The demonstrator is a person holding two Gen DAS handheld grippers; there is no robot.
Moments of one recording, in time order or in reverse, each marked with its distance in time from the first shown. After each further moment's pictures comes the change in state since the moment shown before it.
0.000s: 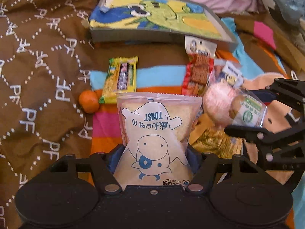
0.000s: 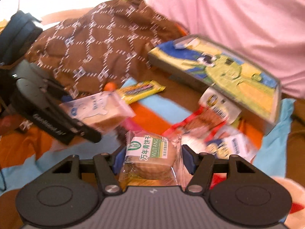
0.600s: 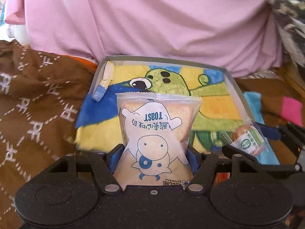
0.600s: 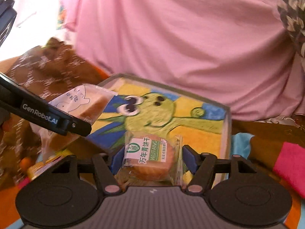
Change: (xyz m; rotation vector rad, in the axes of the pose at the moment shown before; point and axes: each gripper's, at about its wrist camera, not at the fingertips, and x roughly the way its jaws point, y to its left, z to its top) left arm 0.042 -0.023 0.185 -0.055 -0.198 0.115; right arm 0.057 -0.121 0.063 0.209 -0.199 -0.264
